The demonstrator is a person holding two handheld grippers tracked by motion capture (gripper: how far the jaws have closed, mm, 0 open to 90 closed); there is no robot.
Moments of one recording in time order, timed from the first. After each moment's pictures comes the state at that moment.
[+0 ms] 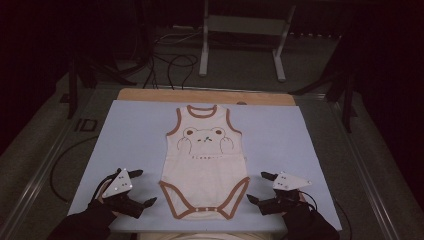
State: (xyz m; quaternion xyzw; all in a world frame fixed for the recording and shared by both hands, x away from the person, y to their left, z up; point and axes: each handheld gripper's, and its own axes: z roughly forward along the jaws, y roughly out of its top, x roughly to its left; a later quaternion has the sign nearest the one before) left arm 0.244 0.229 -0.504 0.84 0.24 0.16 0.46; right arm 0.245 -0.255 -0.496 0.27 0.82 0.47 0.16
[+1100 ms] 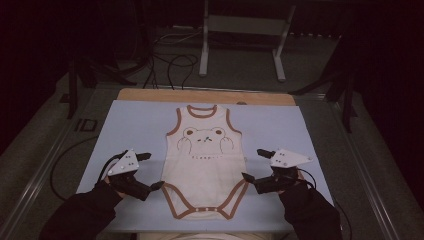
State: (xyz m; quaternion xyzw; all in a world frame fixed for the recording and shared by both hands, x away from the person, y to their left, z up) left arm 0.281 0.210 -0.457 0.84 0.23 0.14 0.48; right arm 0.280 -0.234 -0.431 0.24 0.82 0.49 0.19
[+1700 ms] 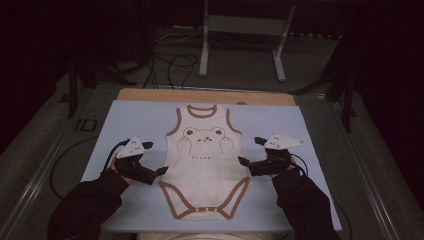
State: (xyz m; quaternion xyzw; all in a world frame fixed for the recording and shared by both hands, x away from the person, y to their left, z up) left arm 0.313 0.201 -0.453 0.83 0.27 0.15 0.46; right arm 0.319 -0.226 -0.432 0.29 0.80 0.49 0.18
